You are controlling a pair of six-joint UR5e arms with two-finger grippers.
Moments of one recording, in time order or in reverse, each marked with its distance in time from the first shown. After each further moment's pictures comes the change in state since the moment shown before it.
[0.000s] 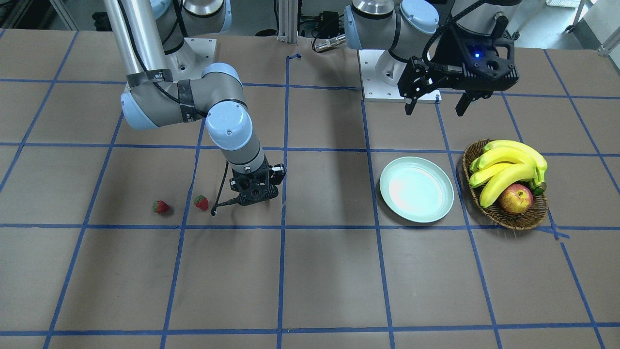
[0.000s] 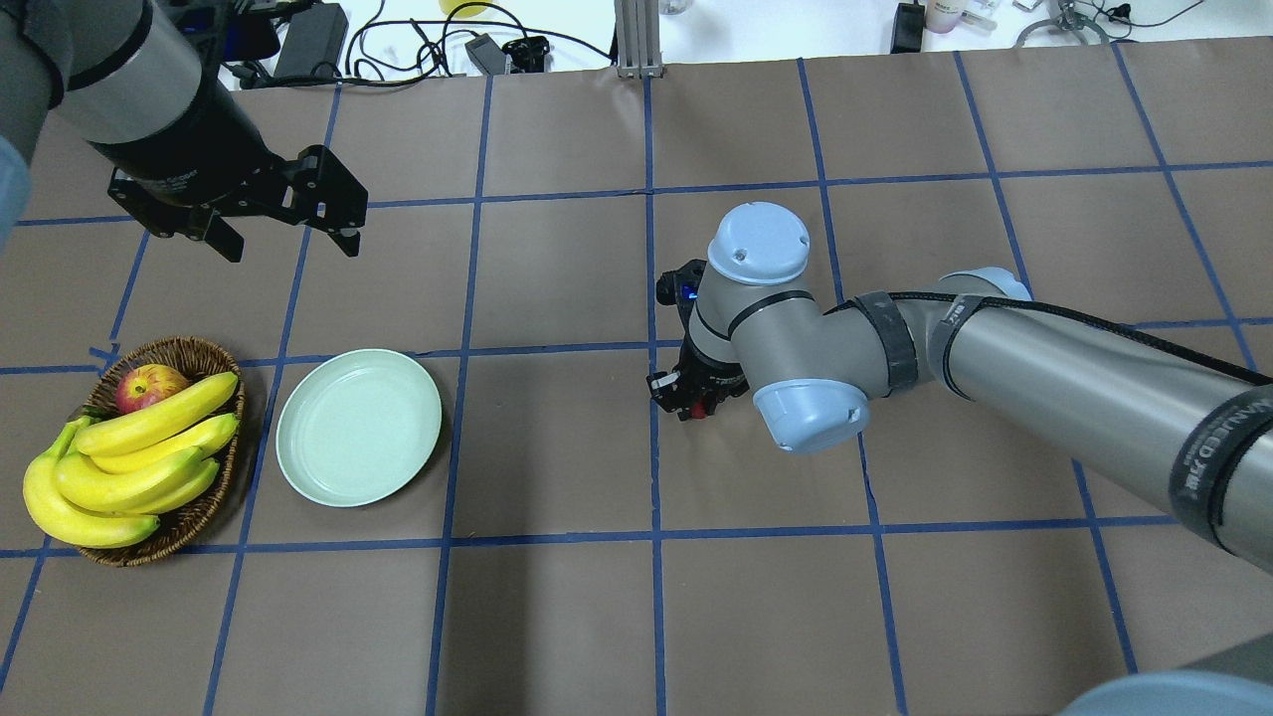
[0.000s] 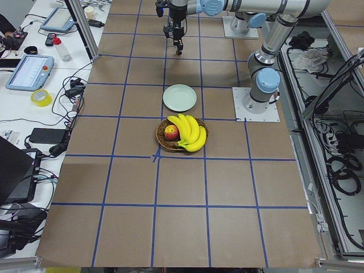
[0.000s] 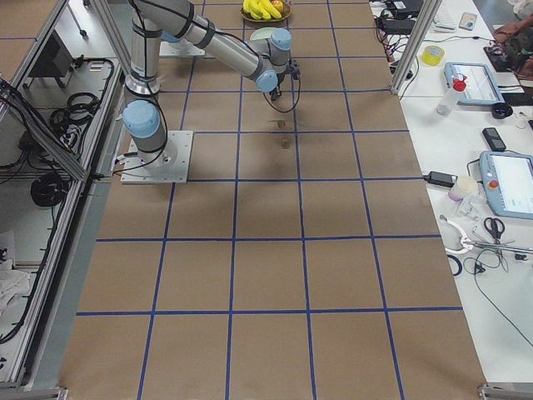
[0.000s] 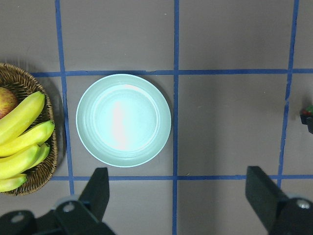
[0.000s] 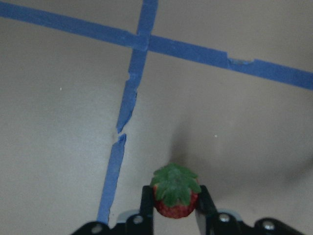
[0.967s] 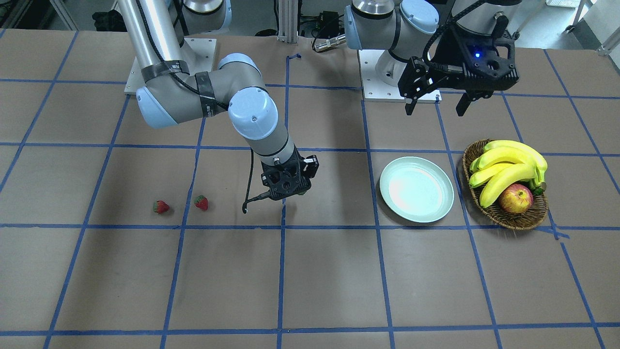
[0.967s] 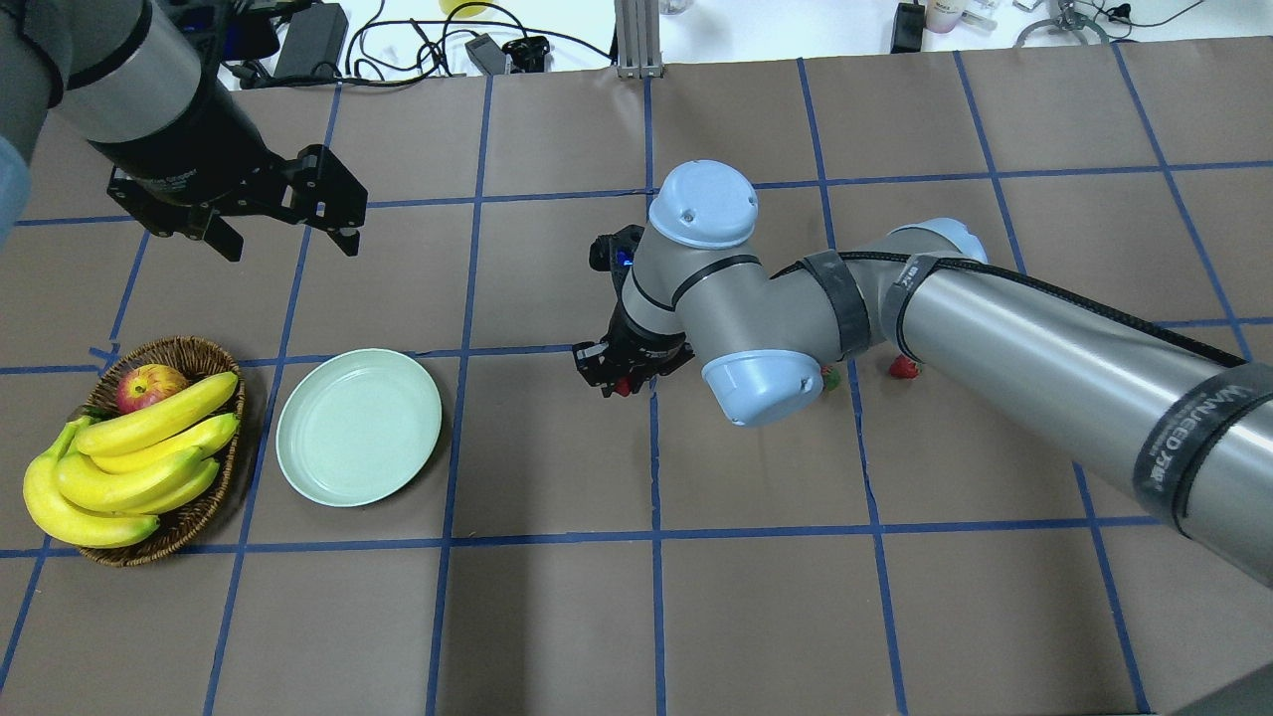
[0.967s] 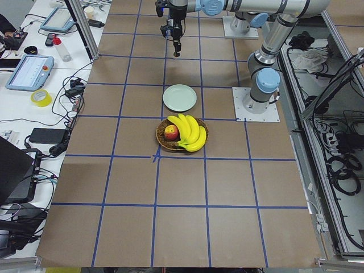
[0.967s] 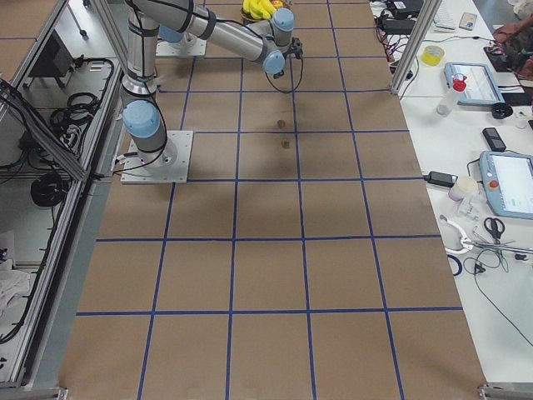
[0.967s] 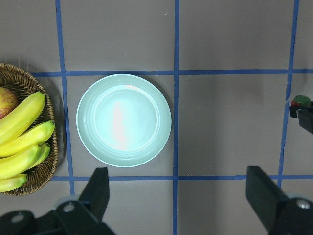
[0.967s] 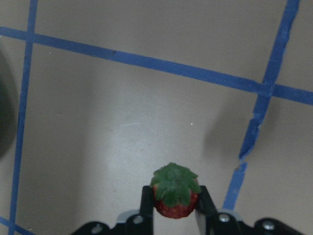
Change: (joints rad) left arm 0.000 0.000 0.001 0.000 0.001 0.000; right arm 0.091 0.016 -0.127 0.039 0.134 0.107
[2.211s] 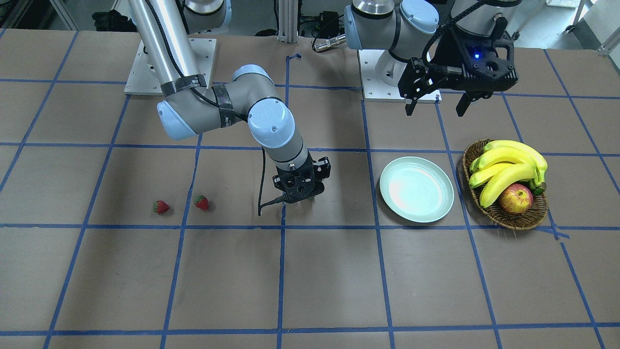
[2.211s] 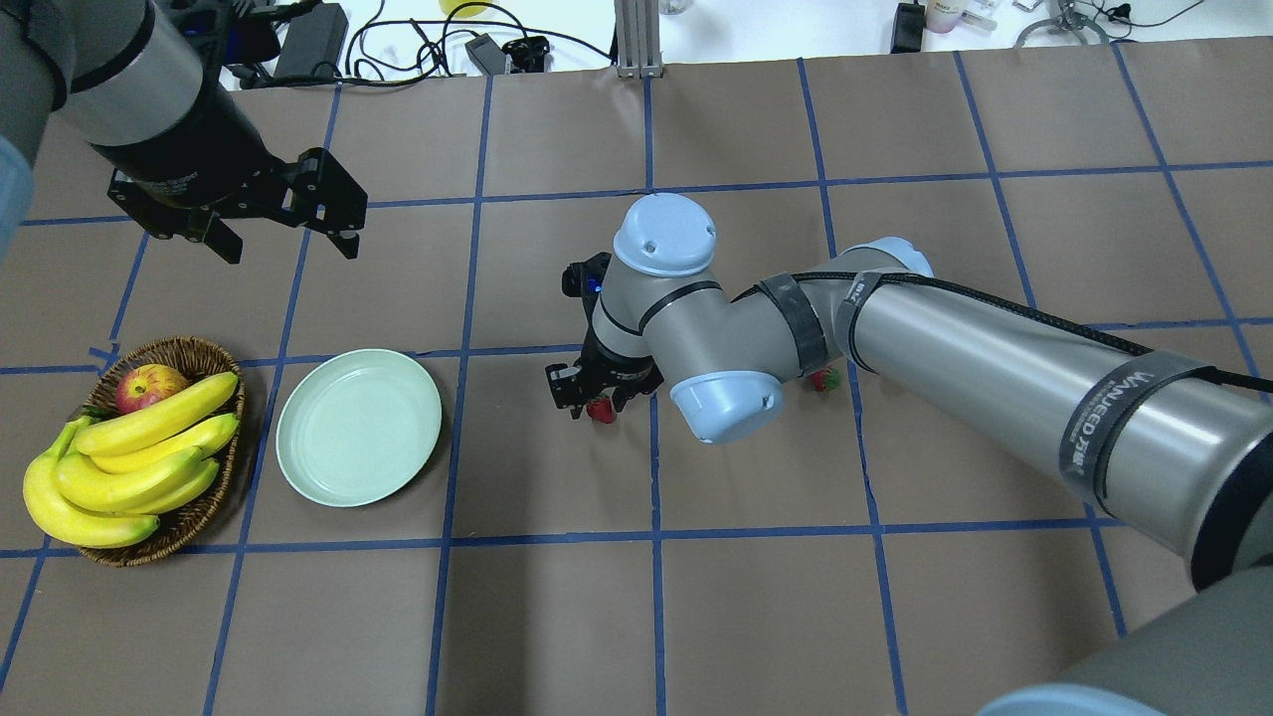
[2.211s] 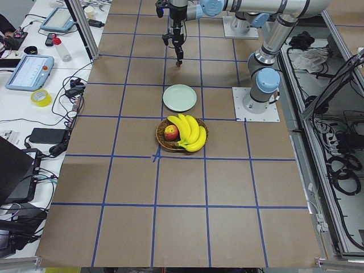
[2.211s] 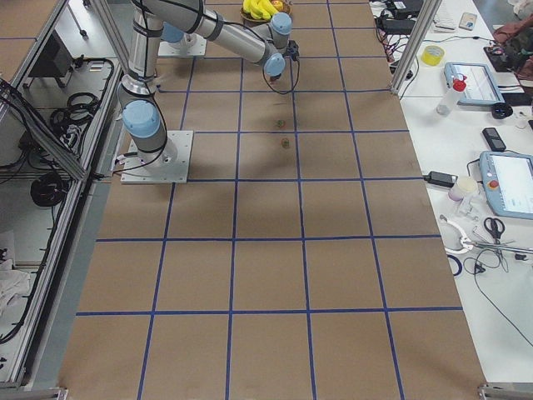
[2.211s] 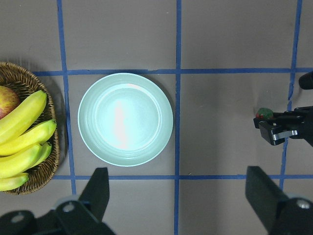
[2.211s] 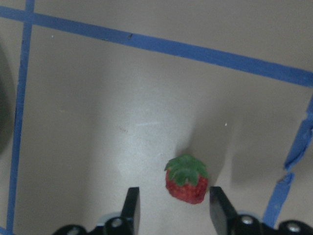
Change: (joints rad) left arm -0.001 0.000 -0.004 0.001 0.005 0.000; right arm 0.039 0.054 -0.022 -0.032 -0.005 0.043
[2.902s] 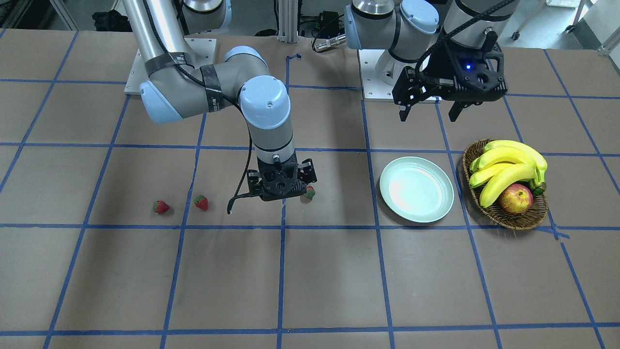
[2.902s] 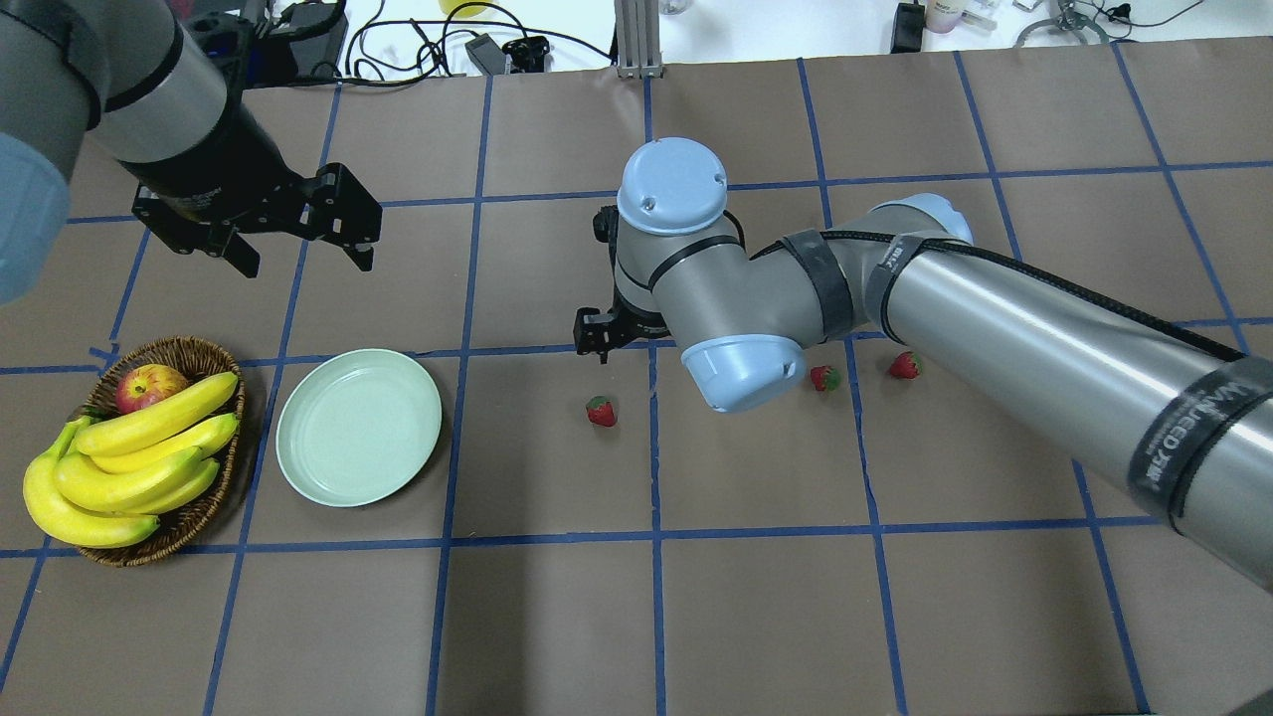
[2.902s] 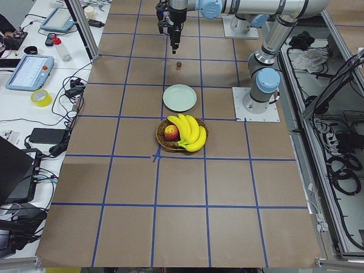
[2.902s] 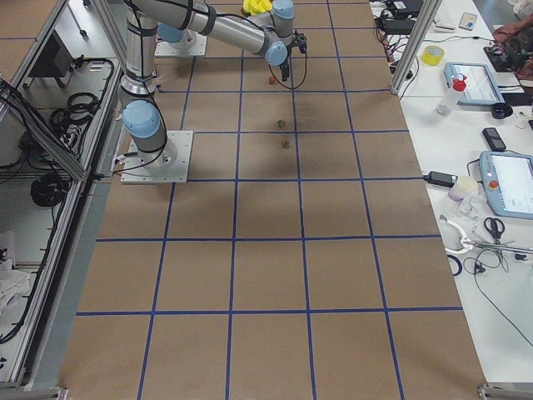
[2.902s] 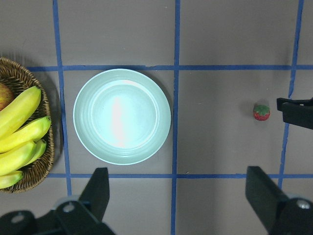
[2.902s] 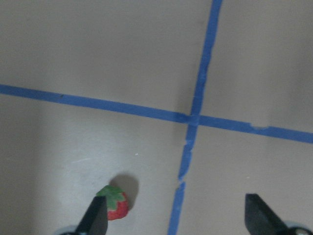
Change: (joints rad) left arm -0.009 -0.010 -0.041 0.028 -0.006 -0.030; right arm -0.038 -0.083 -0.037 0.085 -0.241 0.054
